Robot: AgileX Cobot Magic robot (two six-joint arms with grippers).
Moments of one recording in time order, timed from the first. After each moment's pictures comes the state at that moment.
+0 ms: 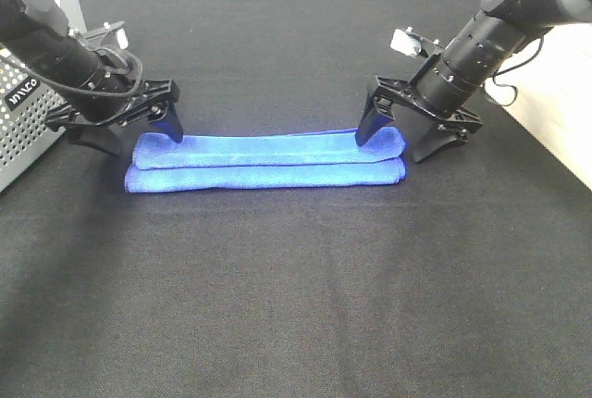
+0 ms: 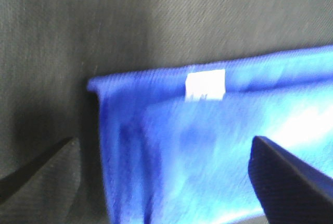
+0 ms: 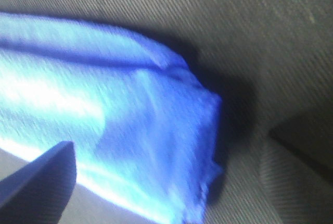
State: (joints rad) left arm -0.14 2.18 -1.49 -0.43 0.66 0.08; right arm 0.14 2.33 -1.72 0.52 0.94 -0.29
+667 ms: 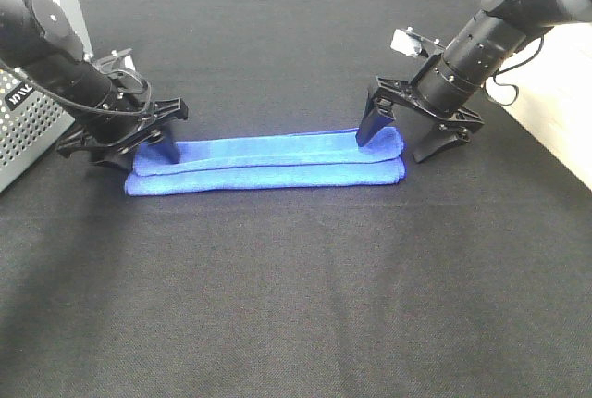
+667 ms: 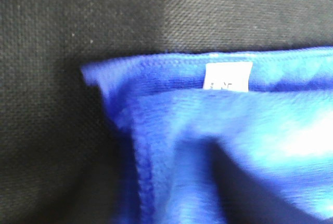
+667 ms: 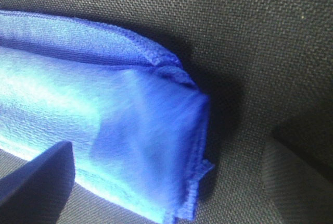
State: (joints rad) left arm -0.15 2.25 -1.50 -0.46 0.65 0.00; right arm 0.14 2.33 -1.72 0.51 0.94 -0.29
